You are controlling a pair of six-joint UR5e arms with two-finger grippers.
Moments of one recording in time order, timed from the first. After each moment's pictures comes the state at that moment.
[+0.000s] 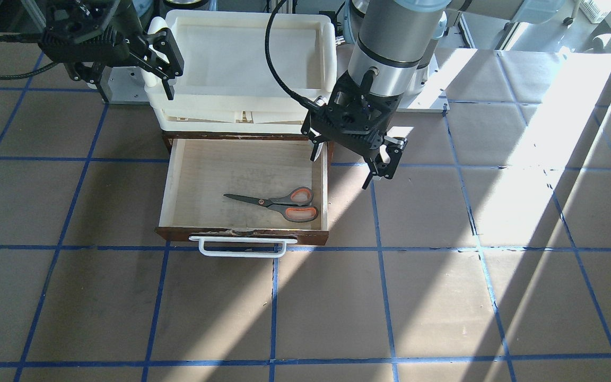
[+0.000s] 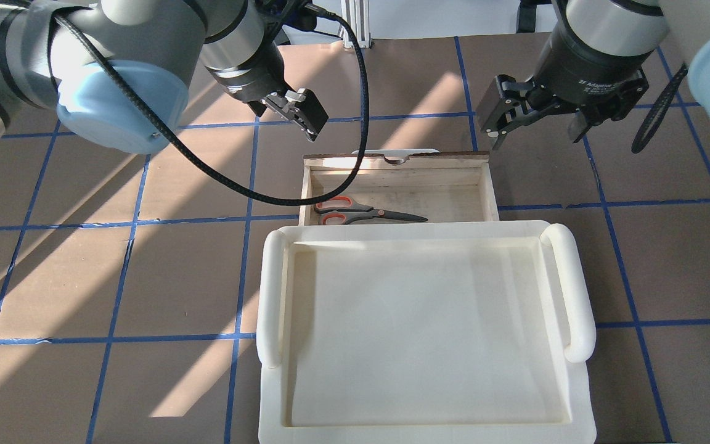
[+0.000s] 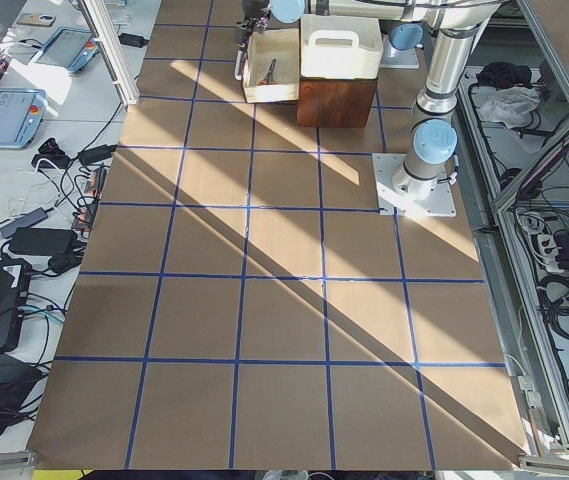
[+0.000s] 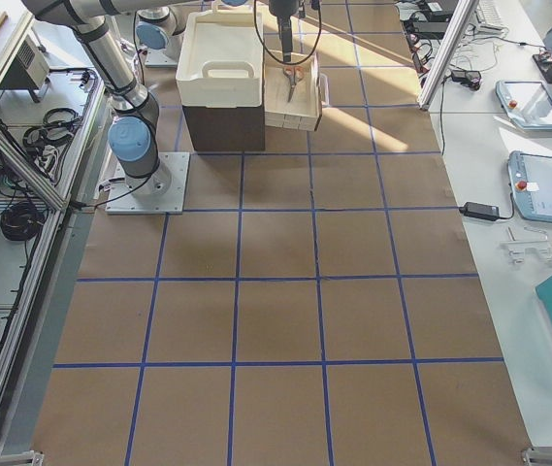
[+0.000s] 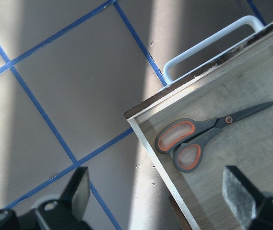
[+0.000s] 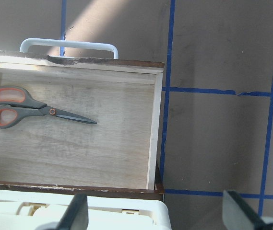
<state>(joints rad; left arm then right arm) -1.74 -1.69 -1.53 -1.32 1.47 0.29 1.64 -1.68 1.57 -1.54 -1.55 0.00</state>
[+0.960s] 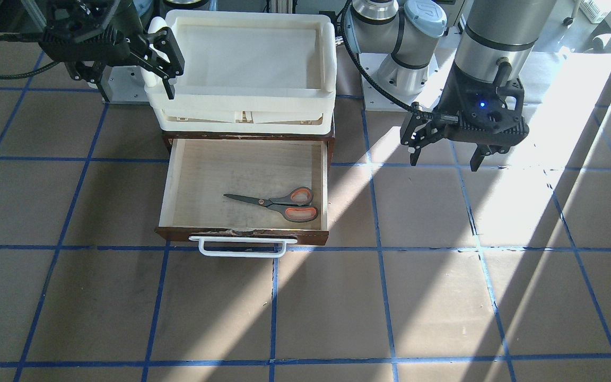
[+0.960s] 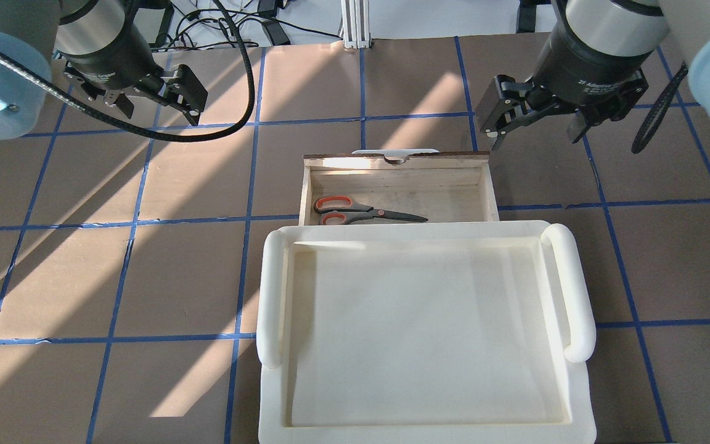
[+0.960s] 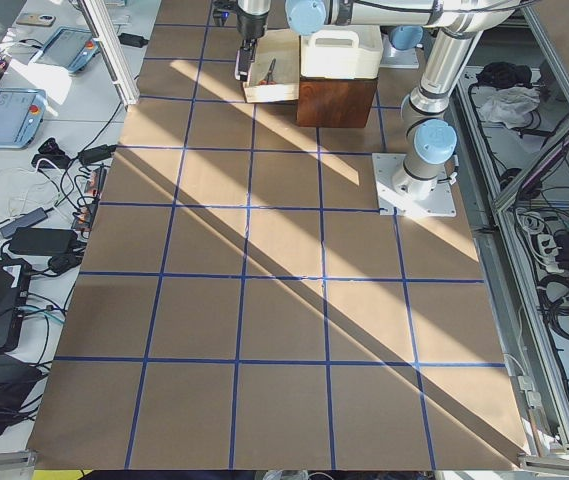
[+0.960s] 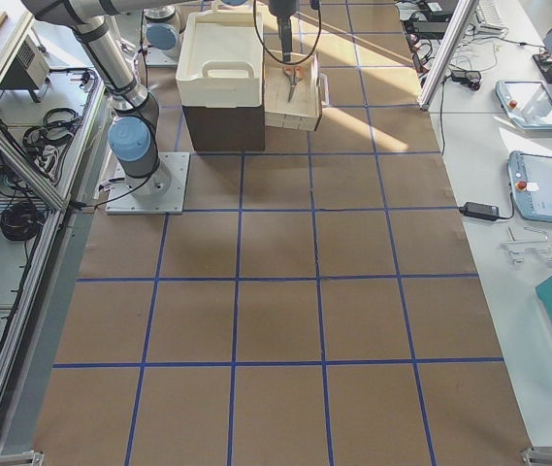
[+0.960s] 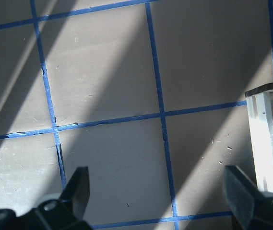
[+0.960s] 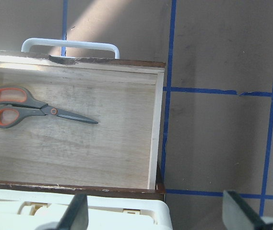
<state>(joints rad) -1.55 -1.60 -1.56 -1.41 1.60 0.14 1.64 -1.68 1.57 -1.54 -1.54 0.00</state>
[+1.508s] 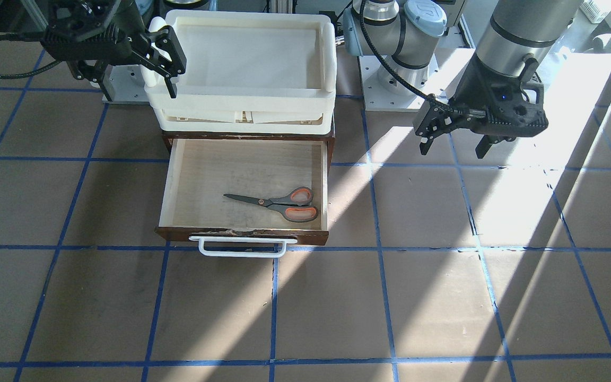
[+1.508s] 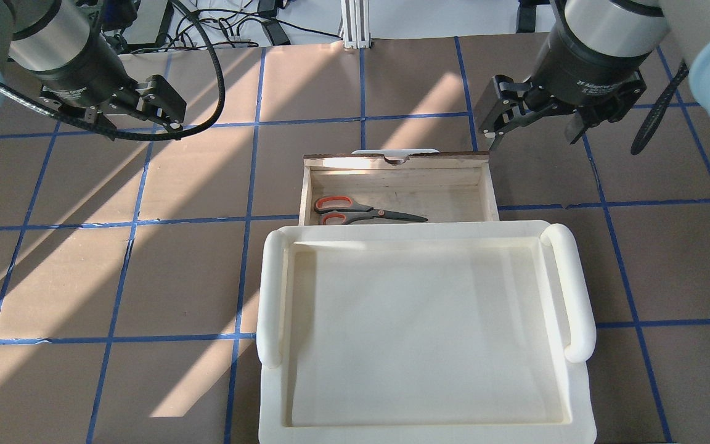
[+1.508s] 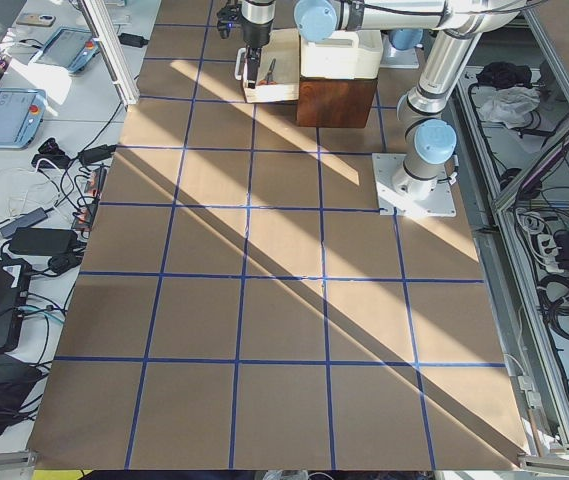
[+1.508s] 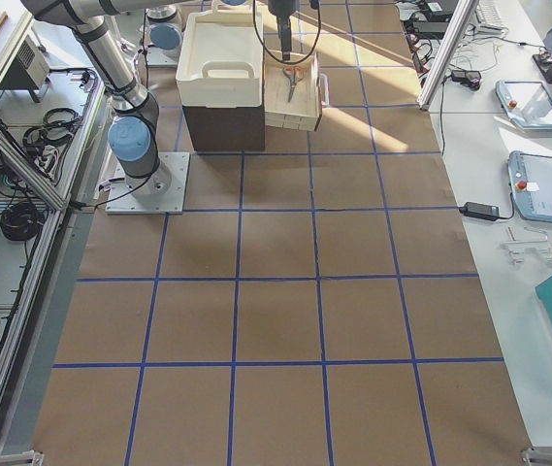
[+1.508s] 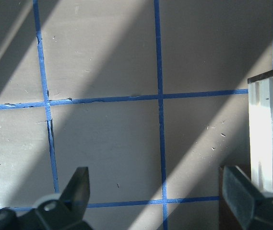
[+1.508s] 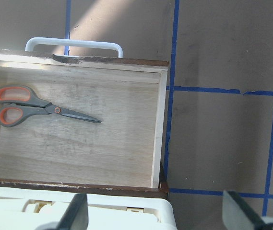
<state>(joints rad) -1.49 -1.55 -1.61 -1.47 1.55 0.12 1.64 -1.68 1.57 -1.54 -1.53 0.00</state>
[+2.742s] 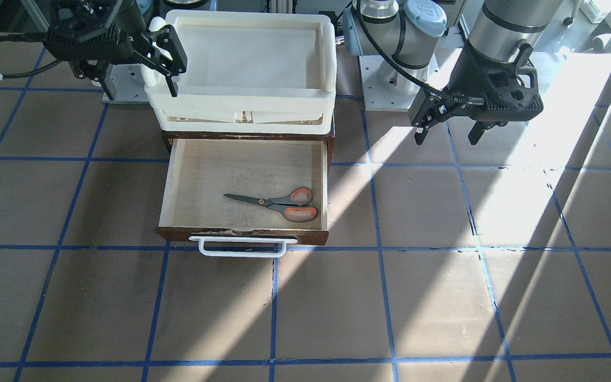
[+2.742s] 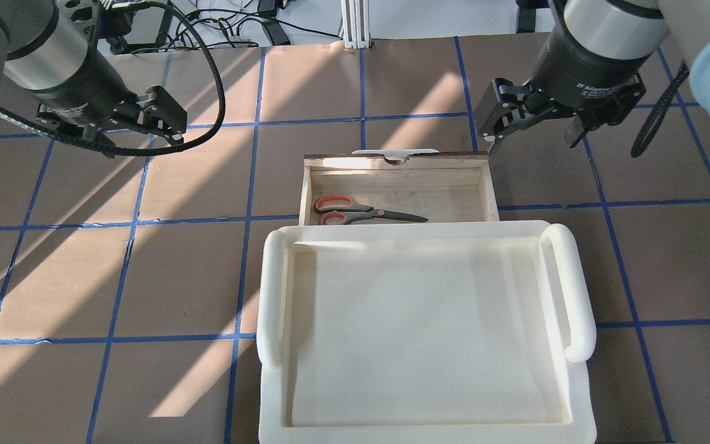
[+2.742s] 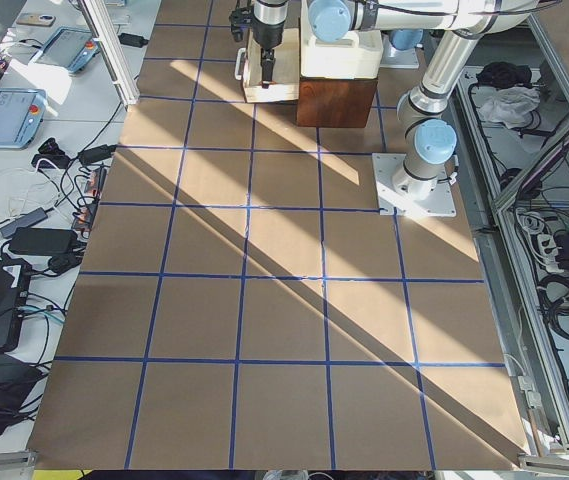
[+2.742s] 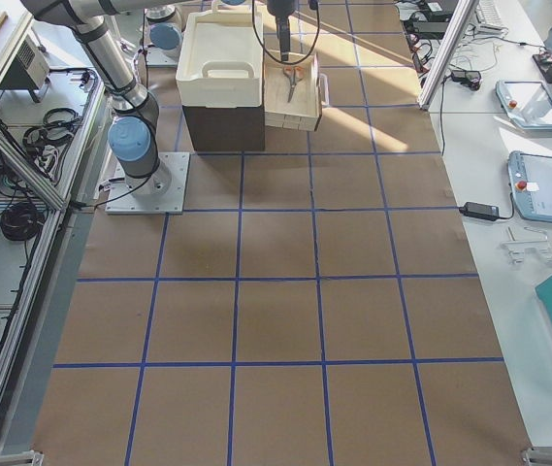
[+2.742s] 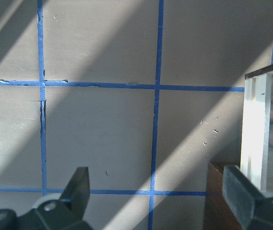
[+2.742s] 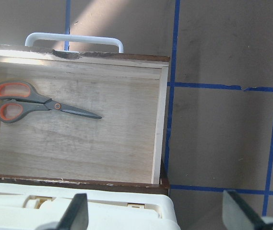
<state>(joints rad) -1.50 -1.50 -1.64 -1.47 1.55 0.02 1.64 -1.68 1.57 -1.53 -1.53 0.00</state>
